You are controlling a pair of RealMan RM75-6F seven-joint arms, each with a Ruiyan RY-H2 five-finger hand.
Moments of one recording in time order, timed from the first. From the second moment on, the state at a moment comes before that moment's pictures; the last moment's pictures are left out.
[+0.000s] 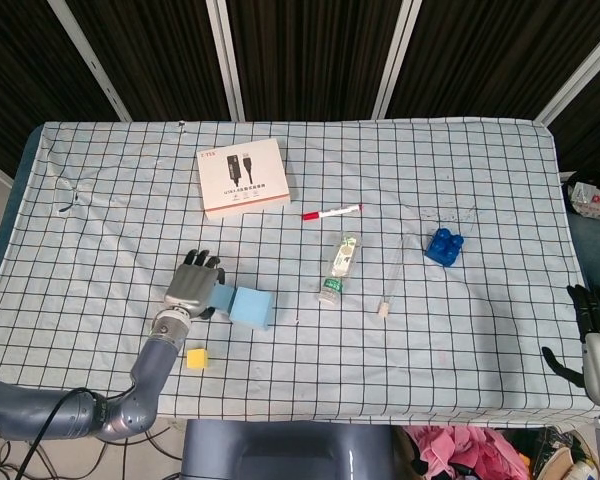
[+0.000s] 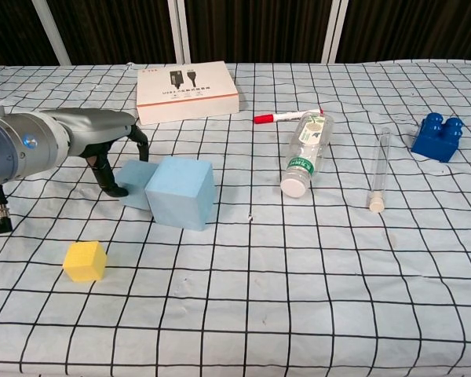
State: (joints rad) left arm -0.94 -1.57 -0.13 -1.69 0.47 1.13 0.82; right arm 0.03 -1.21 0.11 -1.42 -1.44 1.53 0.07
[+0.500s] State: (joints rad) left arm -0.94 -1.58 -0.14 -1.70 0.46 1.16 0.83; right arm 0.03 -1.21 0.11 -1.42 -1.44 1.53 0.07
